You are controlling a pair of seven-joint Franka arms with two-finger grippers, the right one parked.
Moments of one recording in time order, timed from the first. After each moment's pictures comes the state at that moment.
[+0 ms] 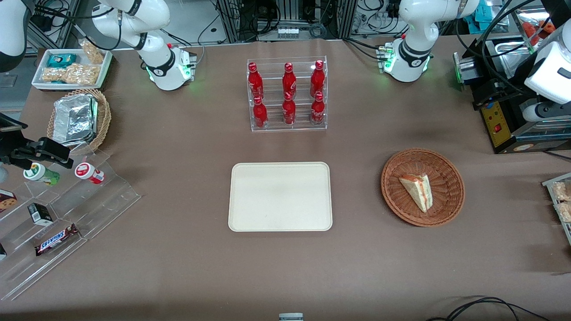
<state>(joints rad) 0.10 -0.01 -0.20 -1.46 0.02 1.32 -0.20</state>
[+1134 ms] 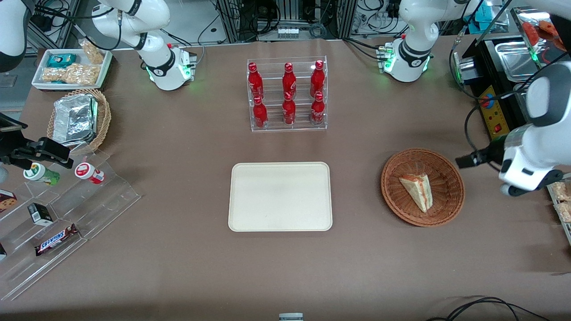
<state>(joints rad) 0.11 0.24 -0.15 -1.64 0.01 1.65 -0.47</state>
